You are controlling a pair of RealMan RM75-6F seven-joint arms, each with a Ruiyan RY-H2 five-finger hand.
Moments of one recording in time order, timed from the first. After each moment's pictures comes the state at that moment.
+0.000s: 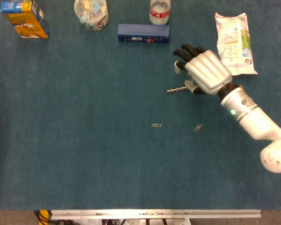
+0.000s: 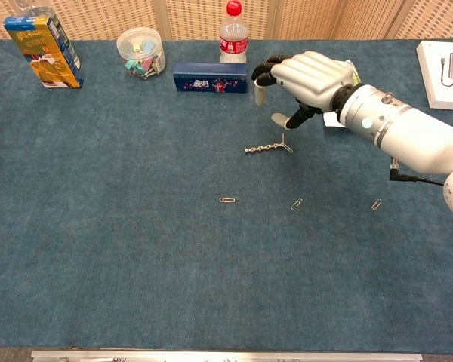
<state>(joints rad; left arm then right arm) -0.20 -1.23 -0.03 -1.42 1.28 1.36 -0.01 0.80 -1.53 0.18 -1.46 -1.22 0.86 -0.39</state>
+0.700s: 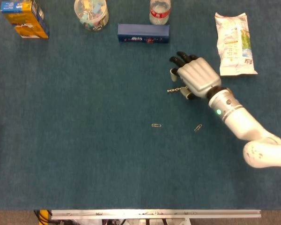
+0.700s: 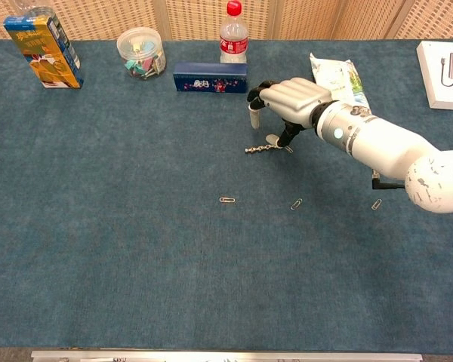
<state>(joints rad) -0.15 -1.24 -0.03 -1.35 1.30 1.34 -0.07 0.90 -1.62 0.16 -1.43 -0.90 0.78 -0.57</state>
